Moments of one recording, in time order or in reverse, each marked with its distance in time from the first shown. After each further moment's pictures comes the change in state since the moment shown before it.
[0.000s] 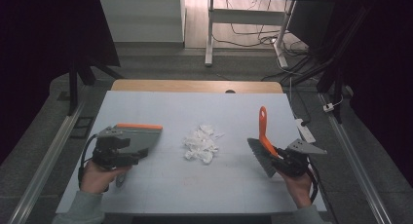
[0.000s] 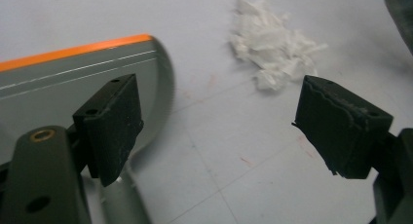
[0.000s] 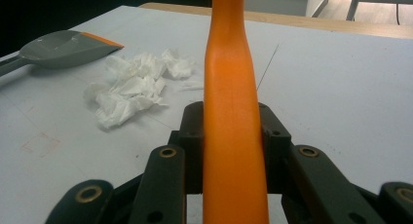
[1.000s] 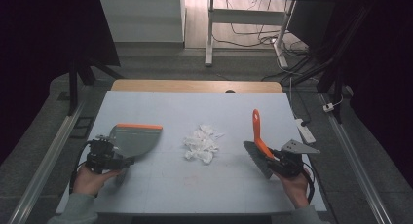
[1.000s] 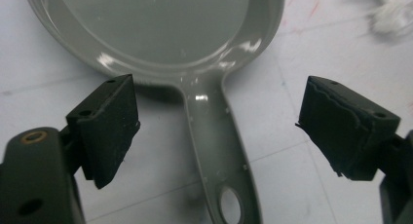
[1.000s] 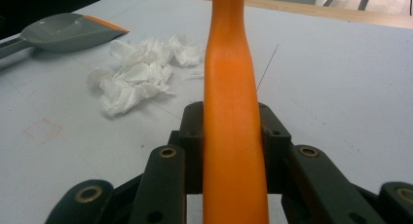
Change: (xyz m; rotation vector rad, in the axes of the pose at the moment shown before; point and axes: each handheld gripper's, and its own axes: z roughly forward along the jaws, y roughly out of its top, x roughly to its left) left arm 0.040 -0.031 0.028 0.254 0.158 -0.125; right arm 0.006 -0.003 0.009 0.047 0.016 -0.029
